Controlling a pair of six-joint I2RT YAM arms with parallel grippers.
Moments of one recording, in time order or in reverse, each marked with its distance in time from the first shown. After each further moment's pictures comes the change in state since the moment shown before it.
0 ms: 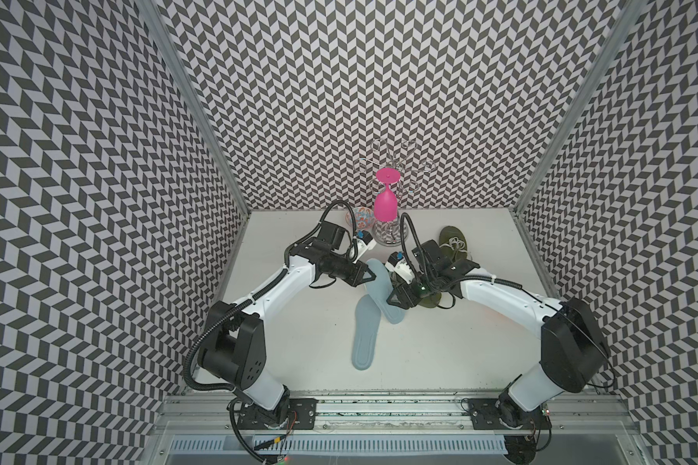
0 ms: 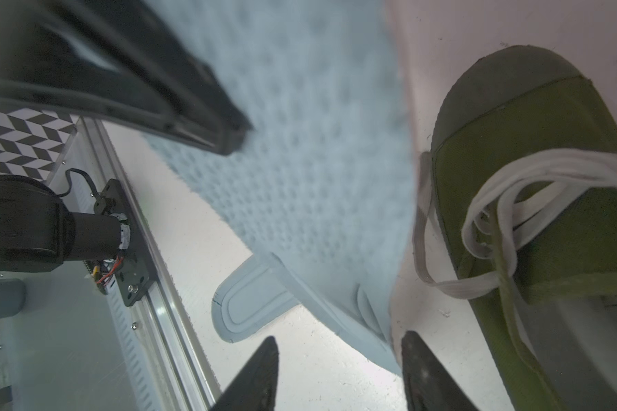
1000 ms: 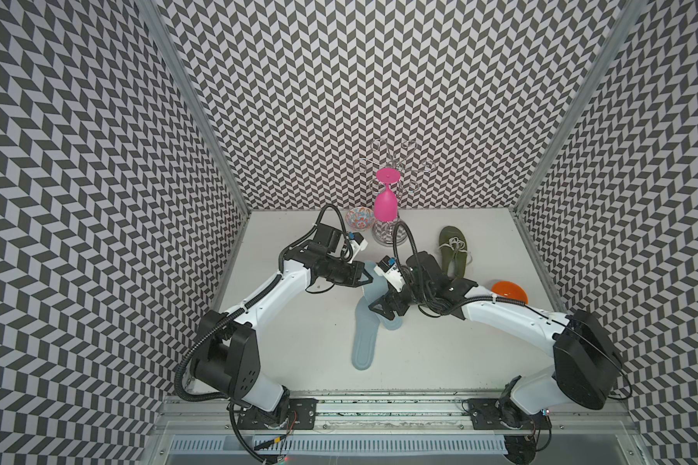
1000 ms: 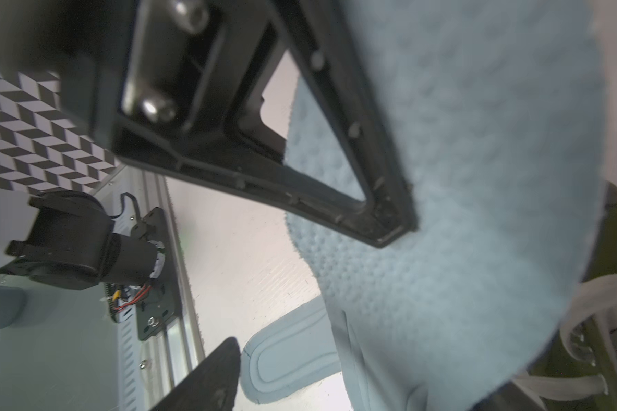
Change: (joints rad) left arm 0.017 -0.063 -0.021 -0.033 -0.002 -0.287; right arm 0.160 -0.075 -0.122 0.332 0.086 0.075
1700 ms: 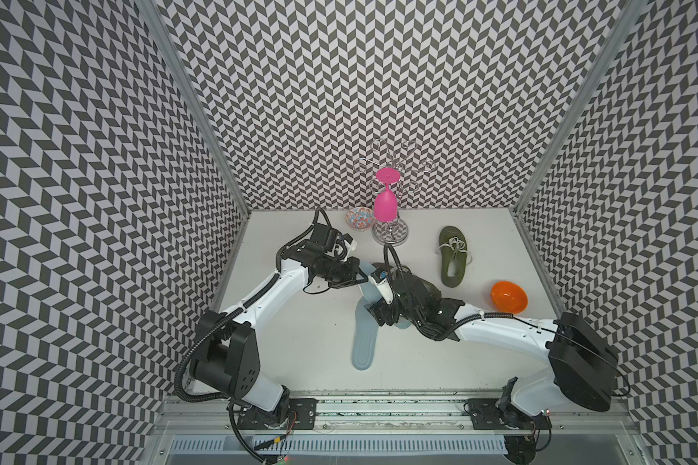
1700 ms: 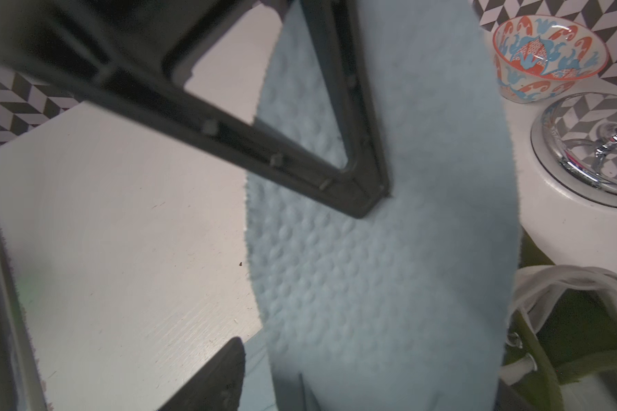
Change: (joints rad) left arm 0.017 0.000 0.006 -0.034 -0.039 -0.230; right arm 0.163 0.002 -0.098 0.189 0.468 0.014
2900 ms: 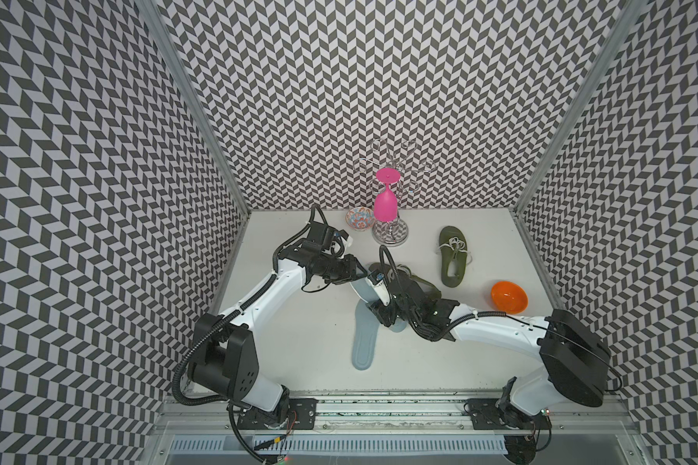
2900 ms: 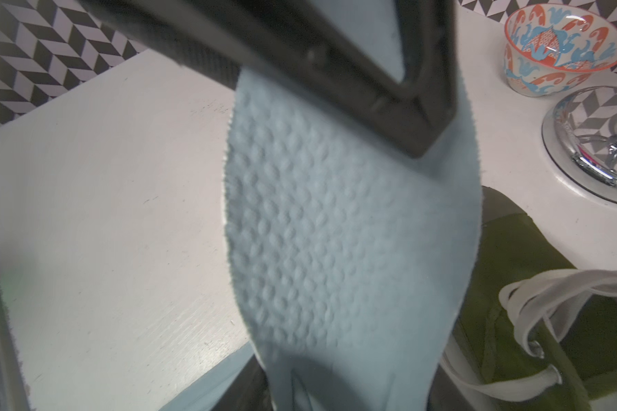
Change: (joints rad) left arm 0.013 -0.014 0.000 0.017 -0.071 0.045; right arm 0.007 0.038 0.009 0.007 -0.035 -0.003
